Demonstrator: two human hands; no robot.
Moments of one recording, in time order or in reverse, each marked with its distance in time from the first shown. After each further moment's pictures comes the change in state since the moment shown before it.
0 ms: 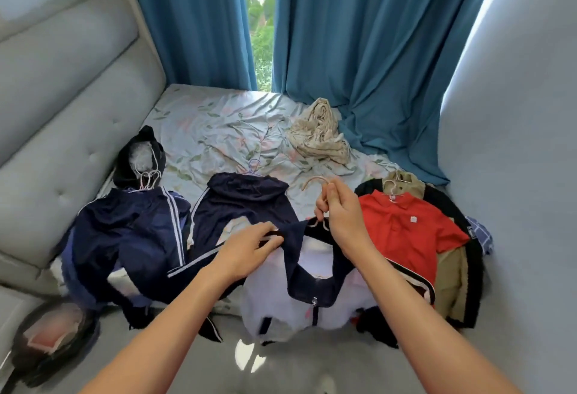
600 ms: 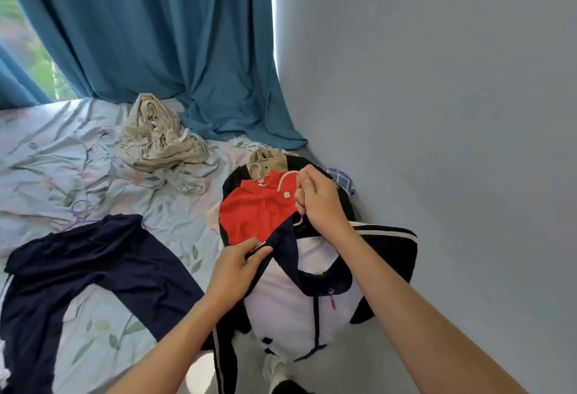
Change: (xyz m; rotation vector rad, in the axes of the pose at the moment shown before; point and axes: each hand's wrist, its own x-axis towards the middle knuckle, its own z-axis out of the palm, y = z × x) left_hand 0.164 0.184 0.192 -0.403 -0.179 0.234; right_hand 0.044 0.038 -0.276 -0.194 0.427 0.124
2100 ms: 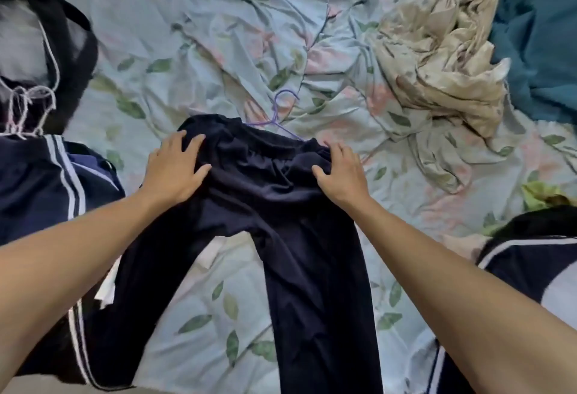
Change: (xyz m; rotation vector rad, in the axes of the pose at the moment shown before) left_hand 0.071 -0.702 -0.376 0.829 0.287 -0.723; right_hand 0.270 0.406 0.689 -0.859 -0.701 -0.182
